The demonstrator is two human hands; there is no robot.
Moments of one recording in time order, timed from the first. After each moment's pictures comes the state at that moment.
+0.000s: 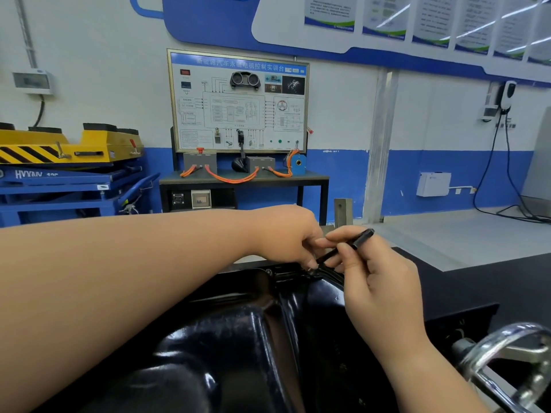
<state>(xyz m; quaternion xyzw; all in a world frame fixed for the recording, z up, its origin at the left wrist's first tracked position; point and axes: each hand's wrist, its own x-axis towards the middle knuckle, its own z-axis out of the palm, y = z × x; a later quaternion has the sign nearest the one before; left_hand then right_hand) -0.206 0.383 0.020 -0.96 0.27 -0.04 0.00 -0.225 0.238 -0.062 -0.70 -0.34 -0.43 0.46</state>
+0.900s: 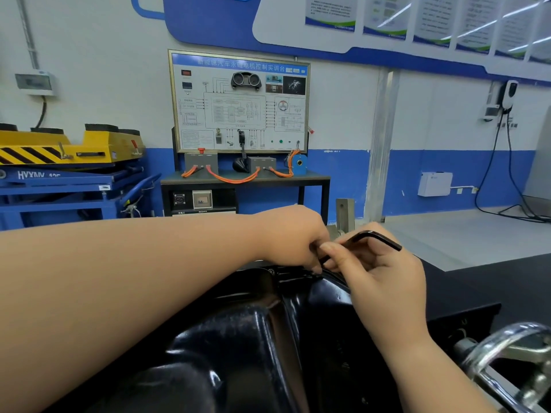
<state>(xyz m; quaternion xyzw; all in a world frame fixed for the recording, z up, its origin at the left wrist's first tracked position) -0.206 0.377 0.018 -0.95 0.28 -0.09 0.05 -0.223 0.241 -0.059 -0.67 -0.32 -0.37 0.56</state>
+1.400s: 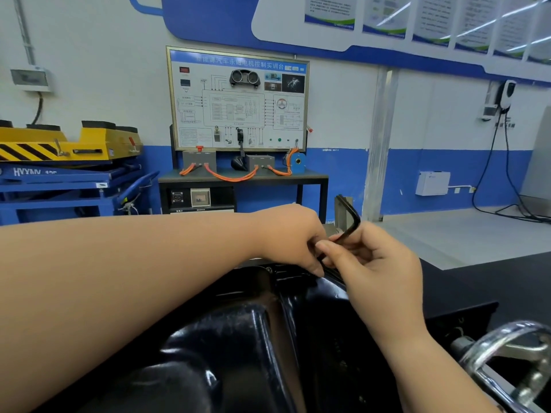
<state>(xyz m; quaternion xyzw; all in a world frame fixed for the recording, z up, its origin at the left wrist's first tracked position) -0.203 0.380 0.016 -0.96 0.28 -0.08 0.01 -0.221 0.240 -0.058 -0.68 -0.30 -0.36 0.56</state>
